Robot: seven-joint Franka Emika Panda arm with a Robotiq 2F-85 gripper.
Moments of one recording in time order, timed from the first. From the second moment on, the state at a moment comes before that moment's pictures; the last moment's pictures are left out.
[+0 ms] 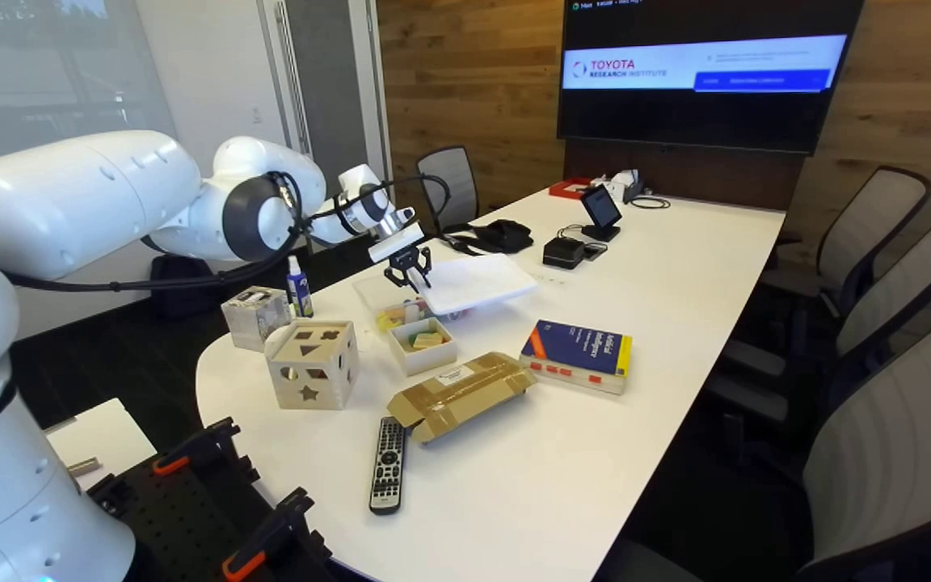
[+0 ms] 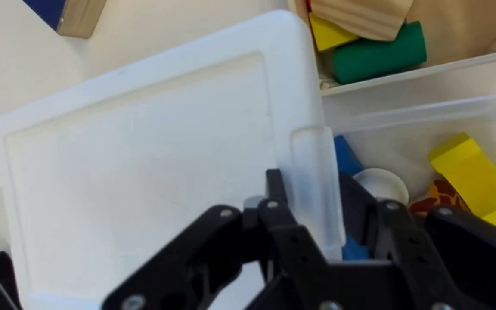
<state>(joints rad) 0.41 1.46 -0.03 -0.57 -0.46 2.12 -0.29</state>
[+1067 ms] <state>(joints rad) 0.56 1.46 -0.10 -0.46 -0.44 1.83 -0.29</state>
